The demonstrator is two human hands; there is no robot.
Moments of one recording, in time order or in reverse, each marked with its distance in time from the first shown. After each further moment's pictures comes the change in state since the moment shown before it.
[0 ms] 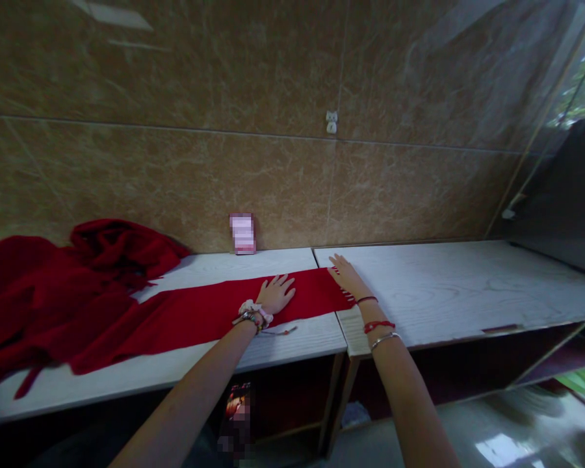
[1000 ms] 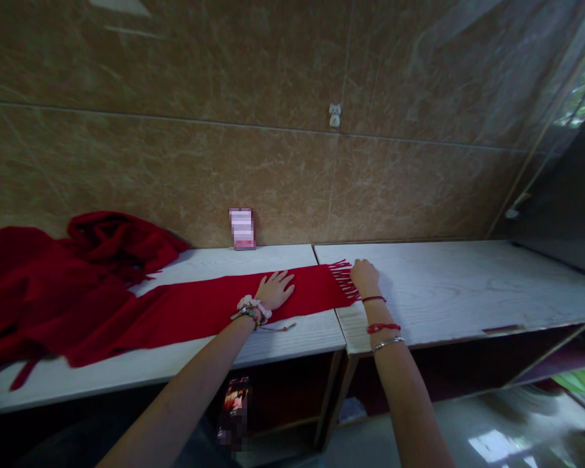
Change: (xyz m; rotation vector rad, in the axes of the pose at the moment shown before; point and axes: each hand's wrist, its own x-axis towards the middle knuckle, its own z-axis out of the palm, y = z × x) left_hand 0.000 0.001 0.001 -0.005 0.026 0.009; right_hand -0.021 -0.003 -0.041 -0.211 -0.062 0.395
